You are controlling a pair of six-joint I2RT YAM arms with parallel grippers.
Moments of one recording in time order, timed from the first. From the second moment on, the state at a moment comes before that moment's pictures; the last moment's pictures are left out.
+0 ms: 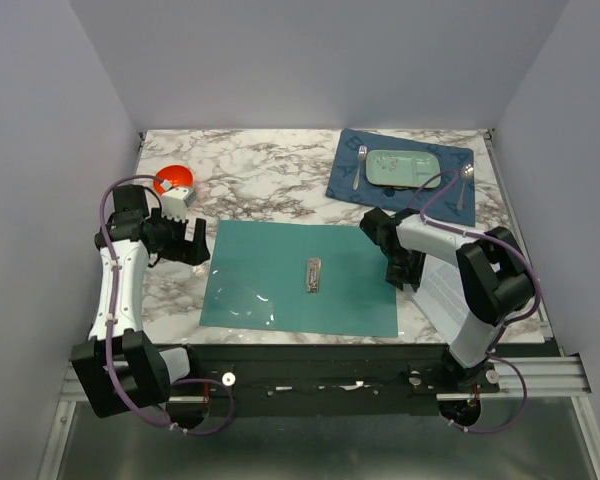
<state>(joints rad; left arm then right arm) 0.27 1.19 1.00 -0.87 0.53 0.43 0.52 1.75 1.05 -1.02 0.46 0.89</state>
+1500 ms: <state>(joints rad) 0.20 1.14 0.90 -0.78 0.41 0.42 0.79 1.70 1.20 -0.95 0.35 0.80</state>
